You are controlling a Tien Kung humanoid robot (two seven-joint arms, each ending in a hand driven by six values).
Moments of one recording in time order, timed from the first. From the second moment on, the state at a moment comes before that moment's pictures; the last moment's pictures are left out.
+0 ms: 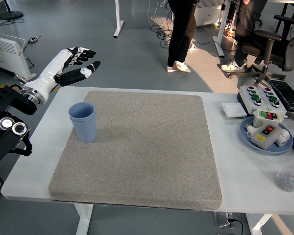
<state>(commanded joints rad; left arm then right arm) -0.66 0.44 -1.20 -1.34 1.23 0.05 0.07 0.25 -0.15 0.60 0.24 -0.89 -0.17 -0.27</state>
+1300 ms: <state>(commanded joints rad) 0.01 0.25 -1.40 -1.55 0.89 0.10 -0.06 0.23 -0.16 0.49 0.23 -0.75 -0.19 -0.21</state>
